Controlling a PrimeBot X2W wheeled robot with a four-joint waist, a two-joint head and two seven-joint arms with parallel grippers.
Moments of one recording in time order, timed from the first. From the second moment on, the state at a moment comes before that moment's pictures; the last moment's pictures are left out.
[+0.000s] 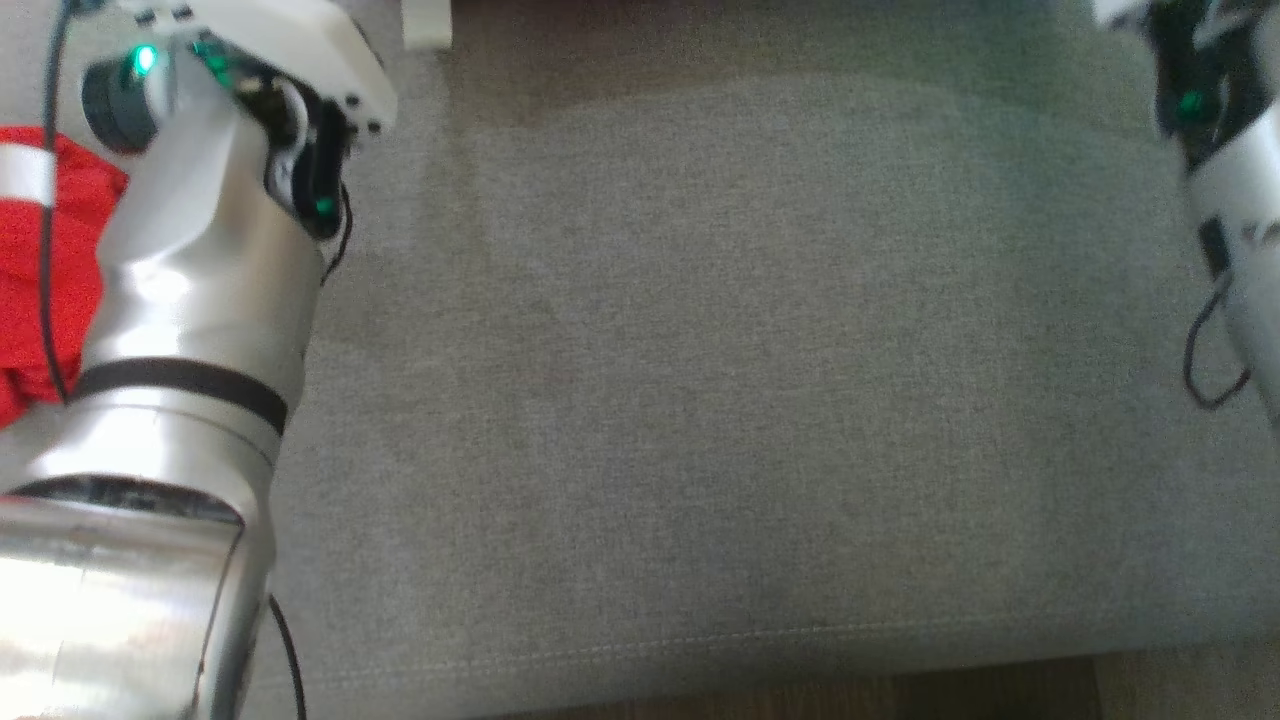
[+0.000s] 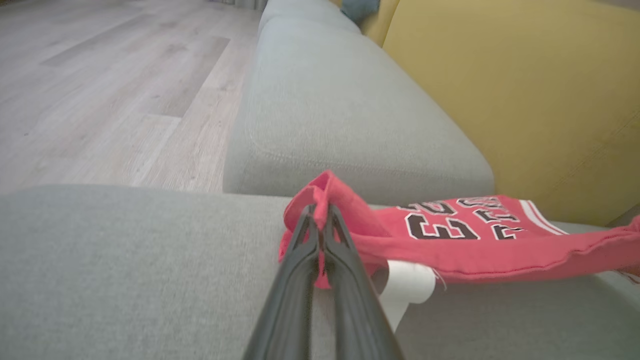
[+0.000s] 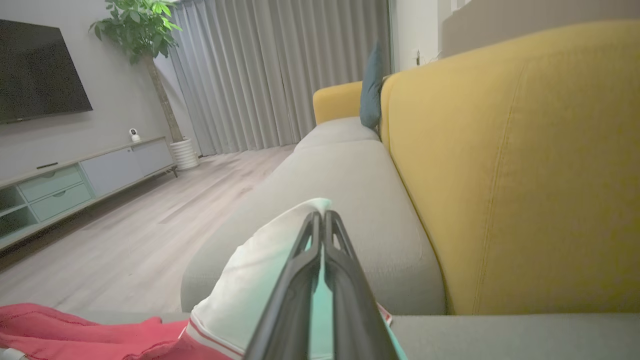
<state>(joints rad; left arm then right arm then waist) -1.19 0.05 -0.28 1.22 -0.44 -0.06 -0.24 -1.17 -0.31 0.49 0.89 0.68 0.13 -0.24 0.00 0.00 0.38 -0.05</state>
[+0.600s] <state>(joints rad) -0.64 0.06 -0.21 0.89 -0.44 -0.05 -0.25 -0.34 -0.38 0.33 0.34 0.68 0.13 -0.25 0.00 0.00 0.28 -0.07</state>
